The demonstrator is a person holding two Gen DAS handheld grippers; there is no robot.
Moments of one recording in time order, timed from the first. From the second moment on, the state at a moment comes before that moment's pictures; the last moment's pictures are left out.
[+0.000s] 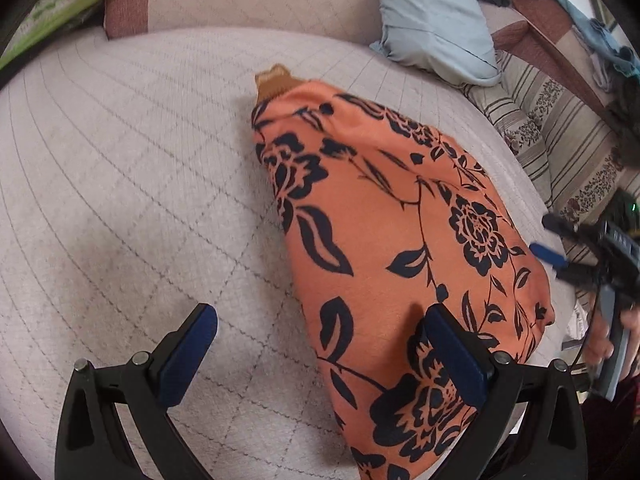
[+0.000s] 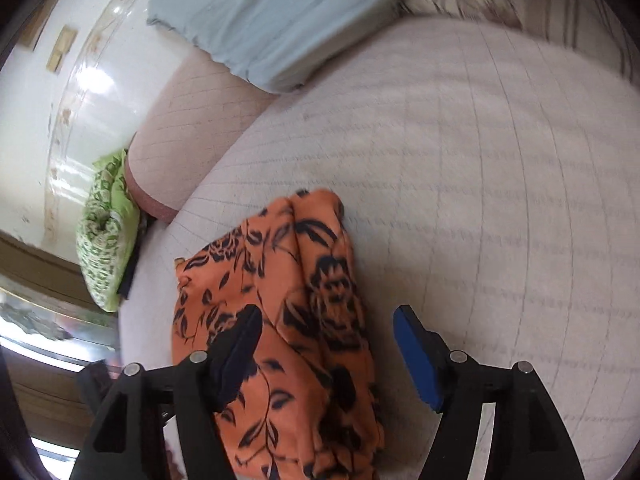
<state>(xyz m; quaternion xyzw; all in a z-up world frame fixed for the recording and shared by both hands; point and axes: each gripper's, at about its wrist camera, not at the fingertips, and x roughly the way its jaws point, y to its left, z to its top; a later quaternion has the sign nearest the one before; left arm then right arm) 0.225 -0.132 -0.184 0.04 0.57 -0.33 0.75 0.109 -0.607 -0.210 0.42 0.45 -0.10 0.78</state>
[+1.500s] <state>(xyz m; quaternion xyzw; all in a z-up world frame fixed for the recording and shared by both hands) 0.220 -0.194 -0.195 0.10 0.54 -0.32 0.77 0.138 -0.588 -0.266 0.44 0.47 0.03 0.76</state>
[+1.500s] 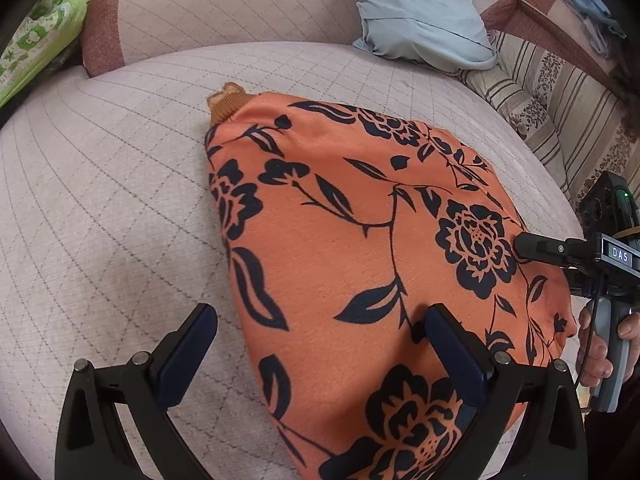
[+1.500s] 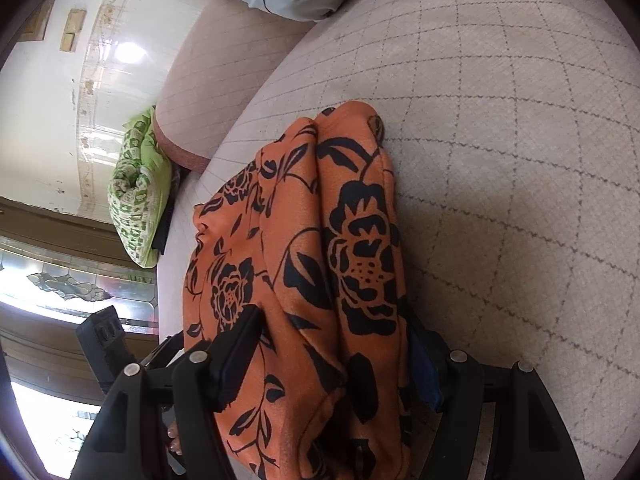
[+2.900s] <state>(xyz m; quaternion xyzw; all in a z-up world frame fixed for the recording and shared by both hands) 0.223 -0.208 -0.179 0.03 0.53 -0.34 0.78 0.152 -0.506 -0.205 0.35 0.39 0.01 0.85</state>
